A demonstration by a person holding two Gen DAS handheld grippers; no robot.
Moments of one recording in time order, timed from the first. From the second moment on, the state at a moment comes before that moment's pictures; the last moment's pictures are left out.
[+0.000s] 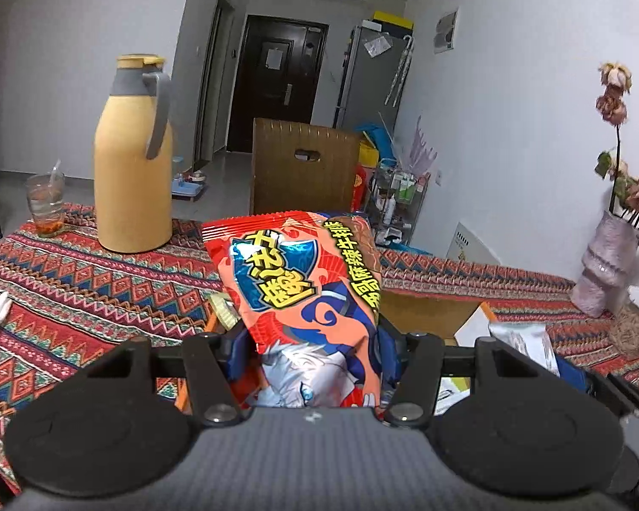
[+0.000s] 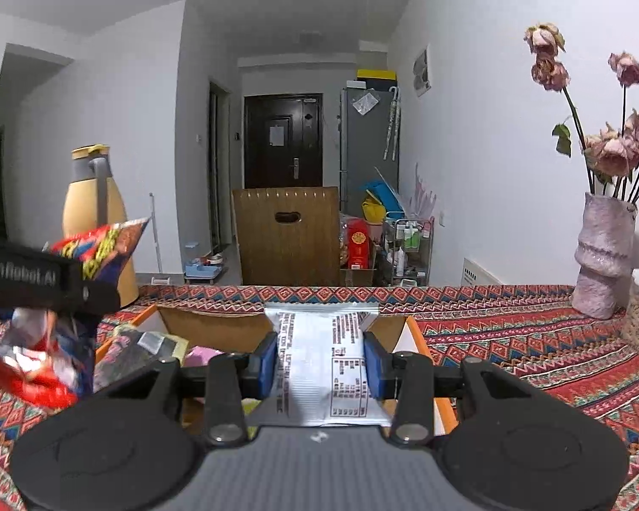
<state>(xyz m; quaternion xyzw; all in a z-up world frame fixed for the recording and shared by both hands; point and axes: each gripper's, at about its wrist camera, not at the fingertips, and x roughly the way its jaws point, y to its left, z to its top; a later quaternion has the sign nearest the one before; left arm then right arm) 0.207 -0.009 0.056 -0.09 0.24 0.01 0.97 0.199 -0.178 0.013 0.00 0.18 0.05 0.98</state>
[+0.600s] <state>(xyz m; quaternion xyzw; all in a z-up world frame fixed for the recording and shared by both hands) 0.236 -0.009 0.014 -0.08 0.28 0.02 0.96 0.230 -0.179 -0.032 0.01 0.22 0.04 0.97</state>
